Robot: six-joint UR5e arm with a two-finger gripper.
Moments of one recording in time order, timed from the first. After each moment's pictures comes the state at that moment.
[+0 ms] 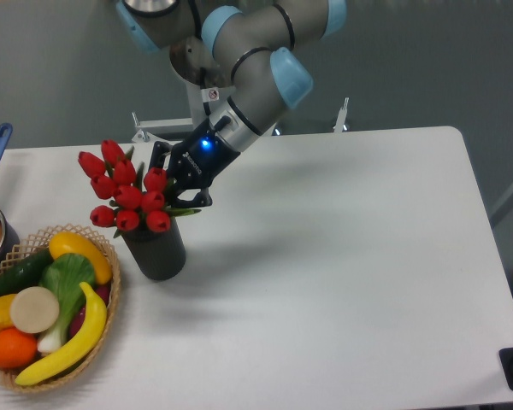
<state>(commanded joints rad) 2.54 -1.58 -2.08 -1.04 0.56 1.30</state>
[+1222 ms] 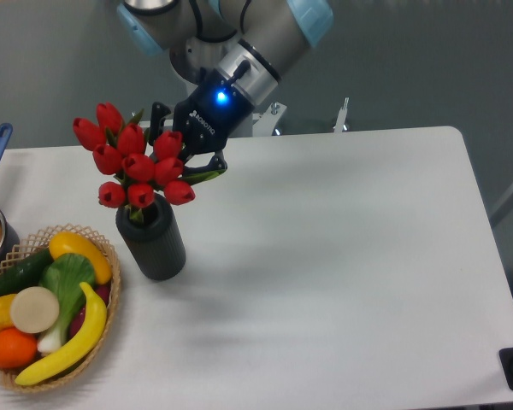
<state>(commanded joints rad) 2.60 -1.50 -1.92 -1.04 0.46 0.89</state>
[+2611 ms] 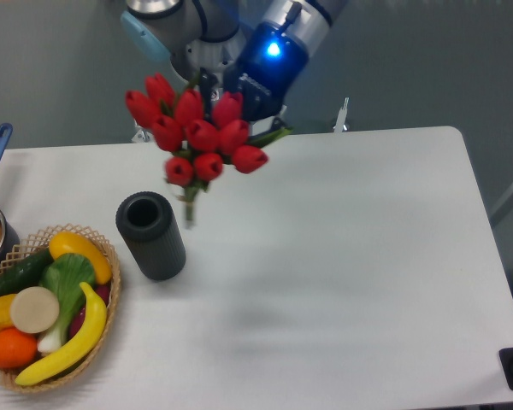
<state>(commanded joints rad) 2.74 -1.48 -1.84 -0.99 0.67 1.01</state>
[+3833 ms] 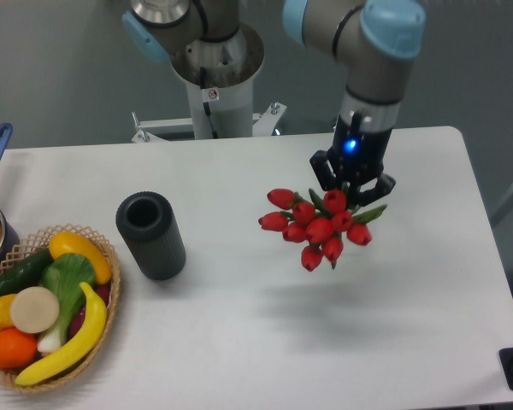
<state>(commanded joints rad) 2.64 -1.79 -1.62 -1.18 1.44 1.26</state>
